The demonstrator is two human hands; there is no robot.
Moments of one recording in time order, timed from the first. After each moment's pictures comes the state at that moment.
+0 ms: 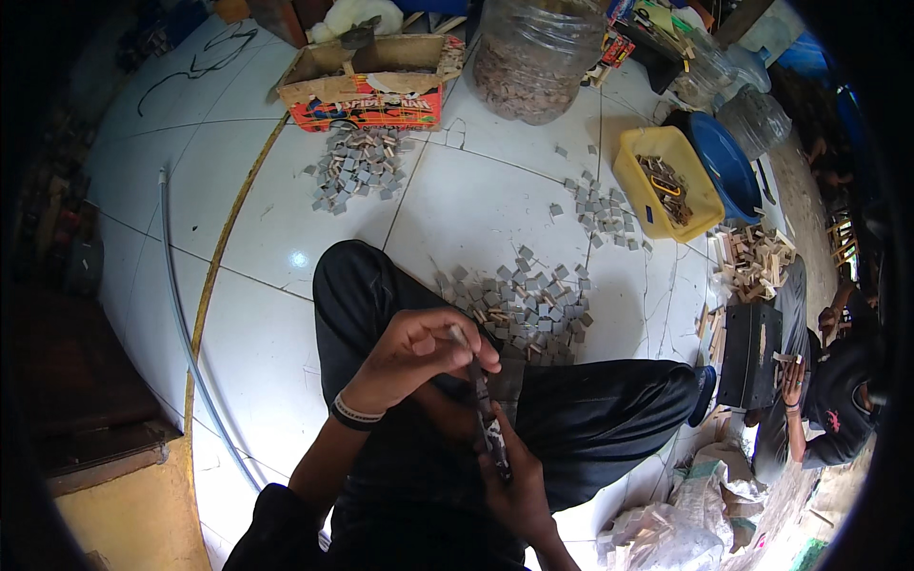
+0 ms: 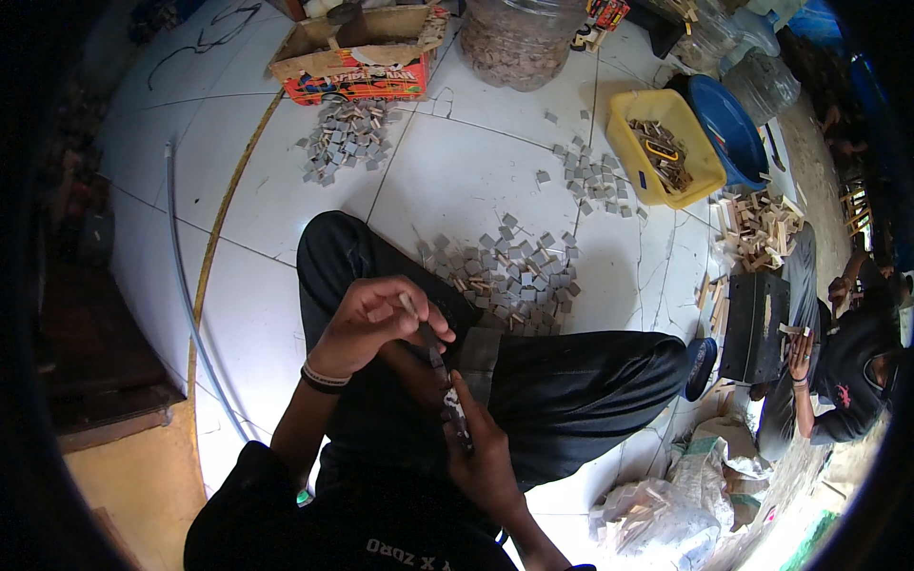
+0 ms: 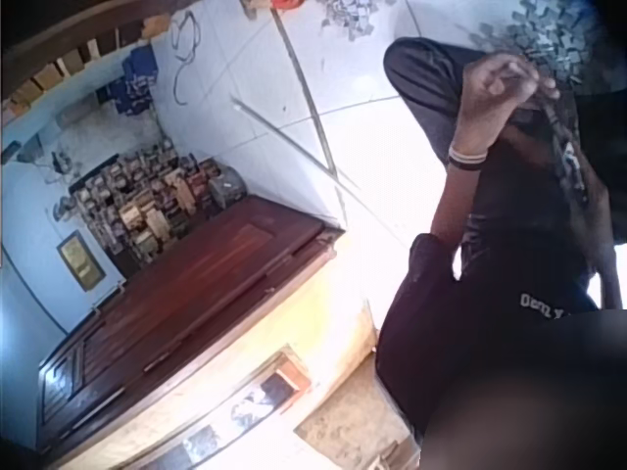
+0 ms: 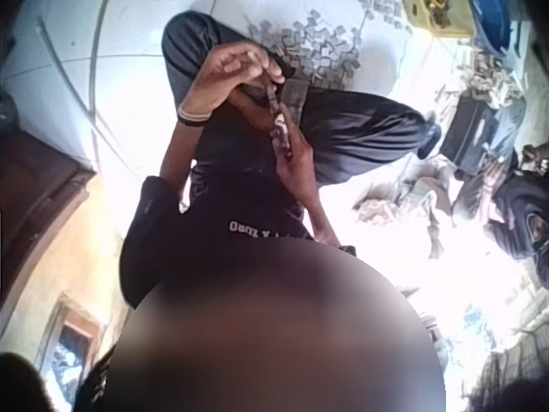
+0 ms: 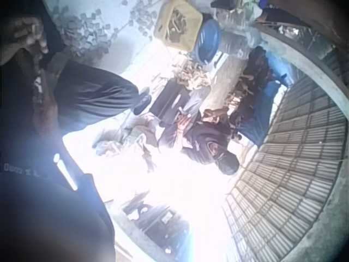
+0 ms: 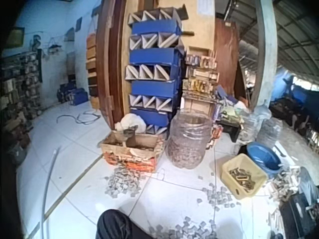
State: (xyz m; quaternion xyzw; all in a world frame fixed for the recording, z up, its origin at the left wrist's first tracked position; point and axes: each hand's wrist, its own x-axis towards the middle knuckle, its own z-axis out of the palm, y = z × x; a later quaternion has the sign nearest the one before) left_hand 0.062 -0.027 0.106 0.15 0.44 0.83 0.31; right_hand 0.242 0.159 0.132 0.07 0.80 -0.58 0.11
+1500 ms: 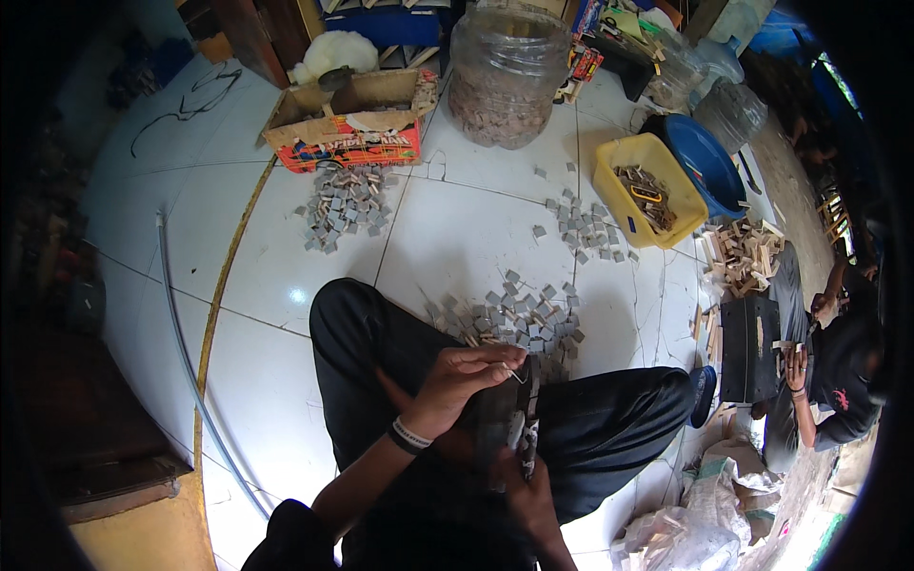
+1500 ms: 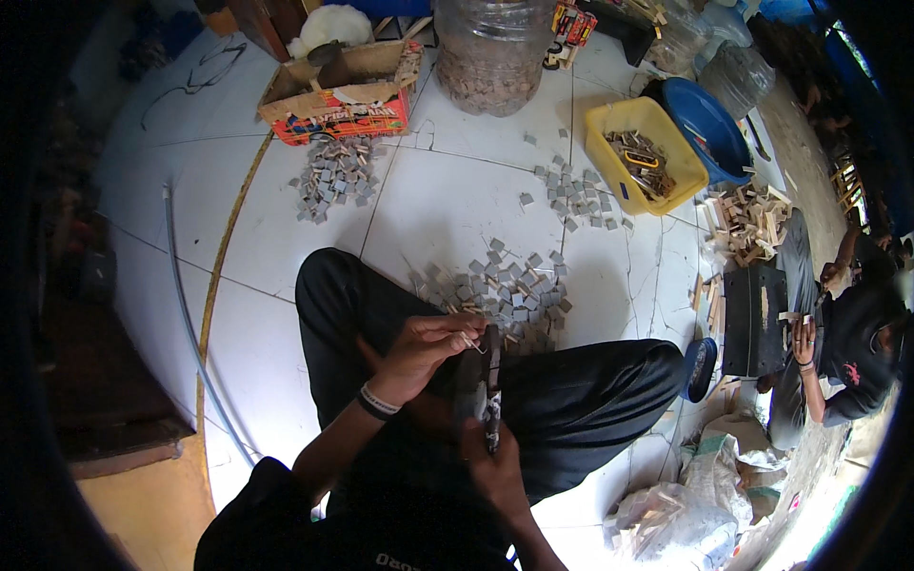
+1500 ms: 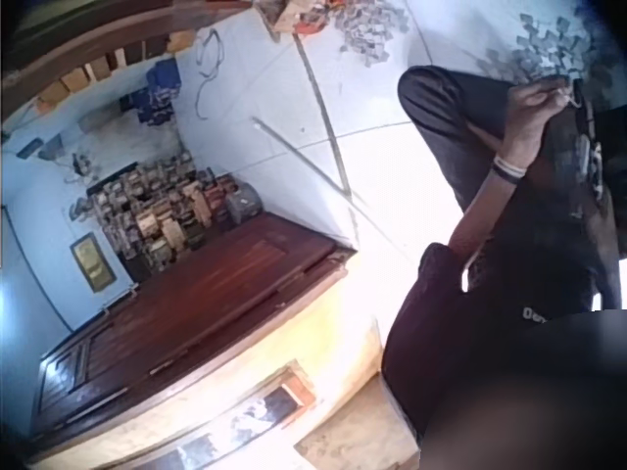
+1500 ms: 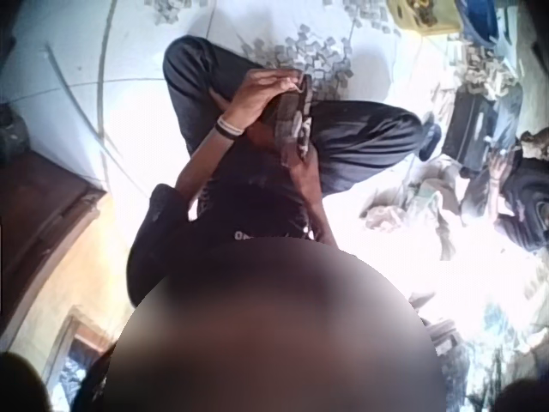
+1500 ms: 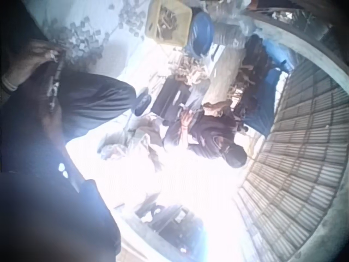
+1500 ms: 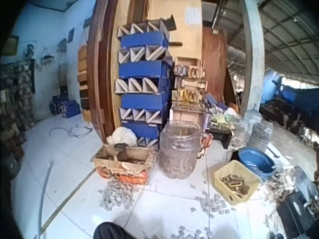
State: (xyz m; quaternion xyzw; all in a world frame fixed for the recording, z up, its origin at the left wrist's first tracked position) left_hand 0.076 0.036 0.059 0.08 0.41 0.86 0.30; right_hand 0.250 0.166 0.102 0.32 0.65 -0.68 0.13
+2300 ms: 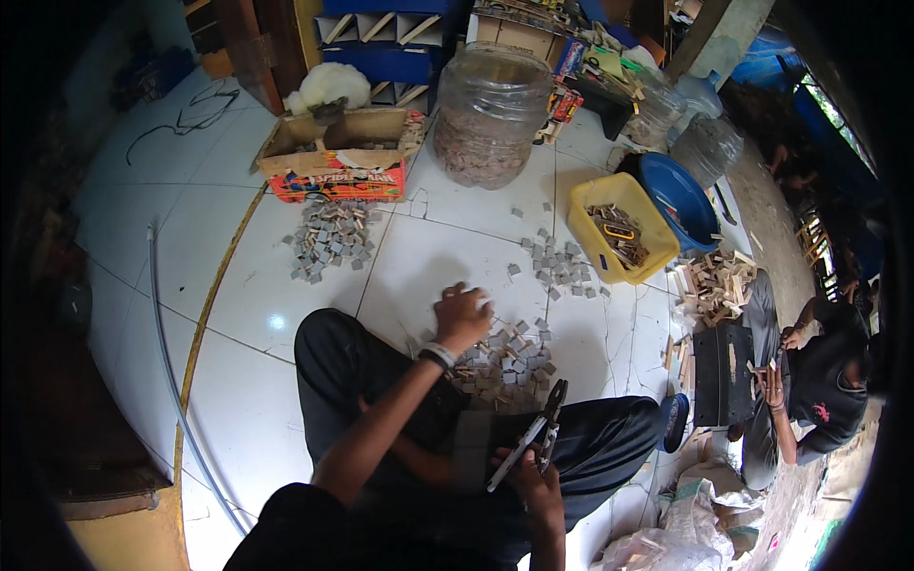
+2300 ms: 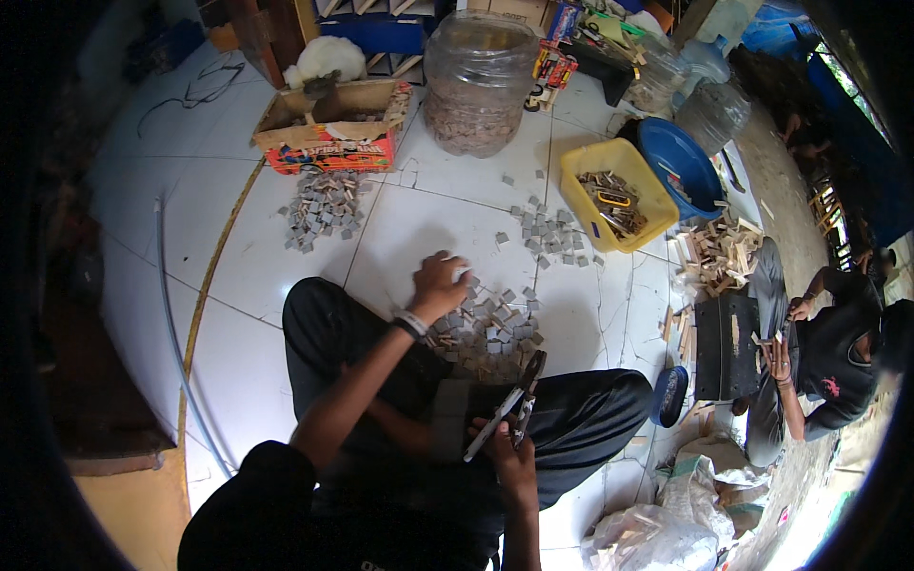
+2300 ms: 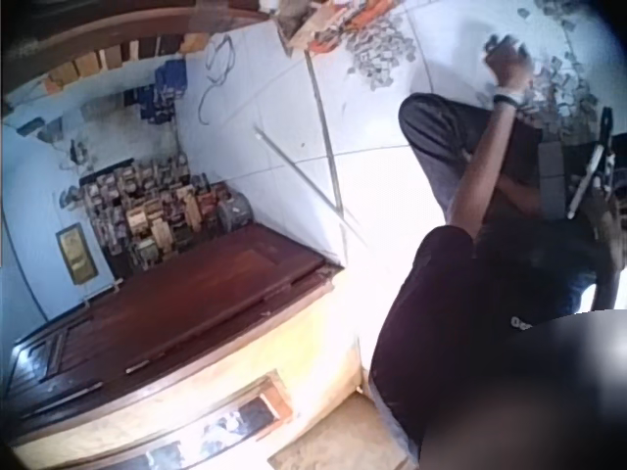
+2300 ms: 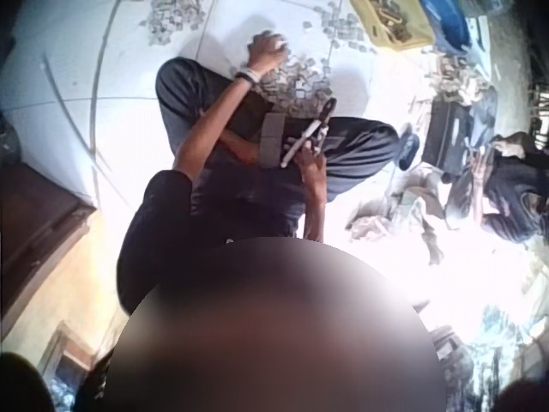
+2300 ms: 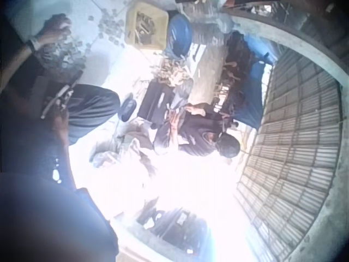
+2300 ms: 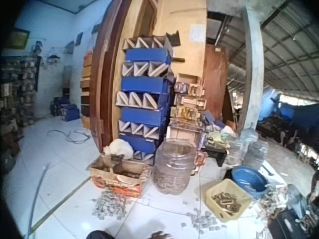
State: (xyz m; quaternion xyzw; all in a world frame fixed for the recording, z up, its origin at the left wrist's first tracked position) left_hand -0.061 0.121 -0.024 0.14 0.93 0.33 -0.06; right_hand 0.242 0.220 0.080 0.32 0.52 -0.79 0.04
